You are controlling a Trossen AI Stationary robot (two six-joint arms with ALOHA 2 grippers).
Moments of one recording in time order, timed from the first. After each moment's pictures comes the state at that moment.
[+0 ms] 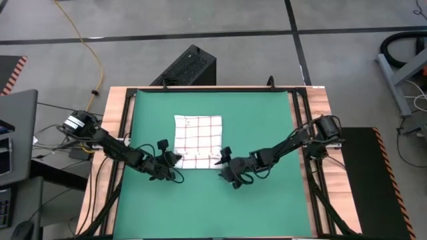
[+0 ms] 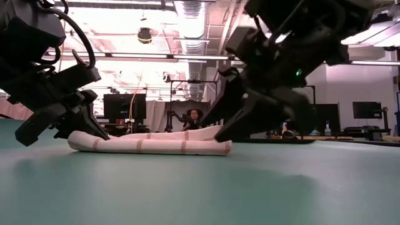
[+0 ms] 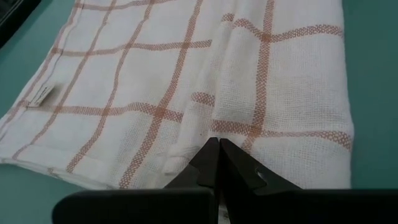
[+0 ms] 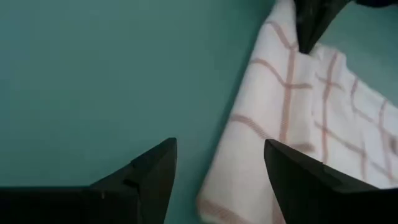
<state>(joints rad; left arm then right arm) -0.44 1.47 0.30 0.19 -0.67 -0.39 0.26 1.80 0.86 0.31 0.24 -0.43</state>
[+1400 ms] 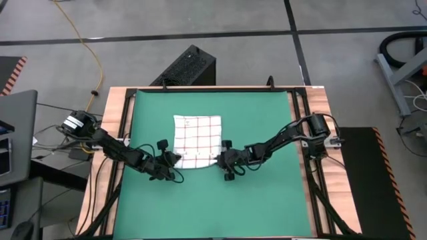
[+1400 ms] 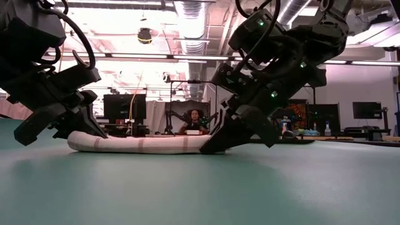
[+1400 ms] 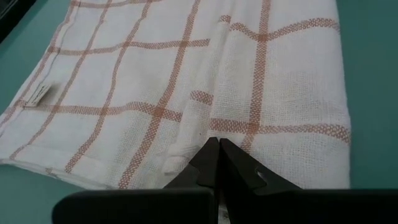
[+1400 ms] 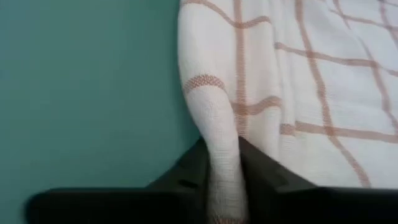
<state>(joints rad) -0.44 1.47 0.30 0.17 -0.65 -0.40 0.13 2.01 0.86 0.30 0.28 -0.13</state>
